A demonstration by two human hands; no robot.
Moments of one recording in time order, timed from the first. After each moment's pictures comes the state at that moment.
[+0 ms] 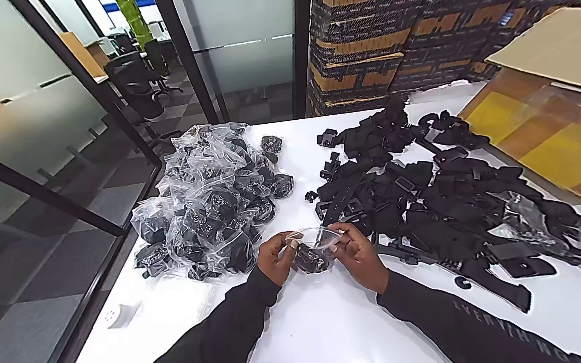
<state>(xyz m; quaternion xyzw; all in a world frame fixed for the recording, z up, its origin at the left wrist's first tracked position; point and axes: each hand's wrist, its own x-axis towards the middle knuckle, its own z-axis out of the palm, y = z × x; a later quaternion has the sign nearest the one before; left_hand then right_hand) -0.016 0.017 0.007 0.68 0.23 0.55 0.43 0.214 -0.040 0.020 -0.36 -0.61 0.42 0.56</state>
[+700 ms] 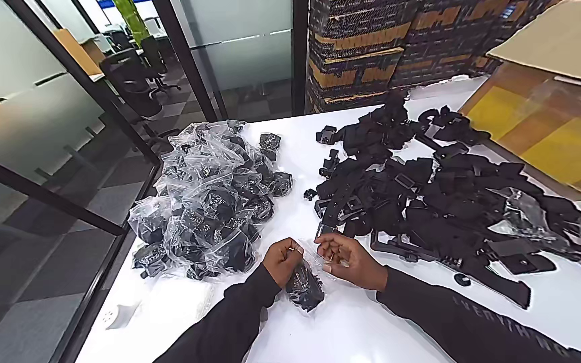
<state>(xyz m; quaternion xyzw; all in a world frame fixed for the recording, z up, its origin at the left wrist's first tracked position) -0.020 0.010 0.022 0.66 0.31 0.33 0.59 0.223 -0.036 0.012 -0.36 -0.67 0.48 0.44</state>
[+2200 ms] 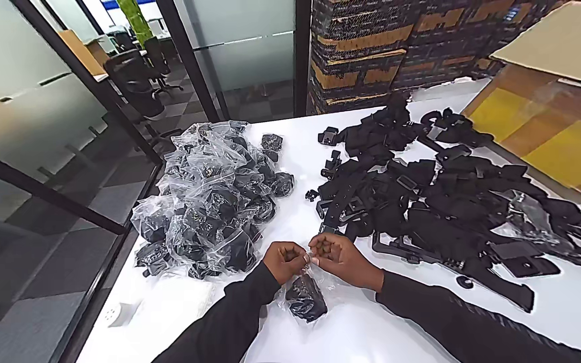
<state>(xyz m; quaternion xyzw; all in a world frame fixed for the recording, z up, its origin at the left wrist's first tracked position) -0.023 0.012 0.027 0.64 0.32 0.30 0.63 0.201 -0.029 0.018 -0.37 -0.63 0.51 0.45</state>
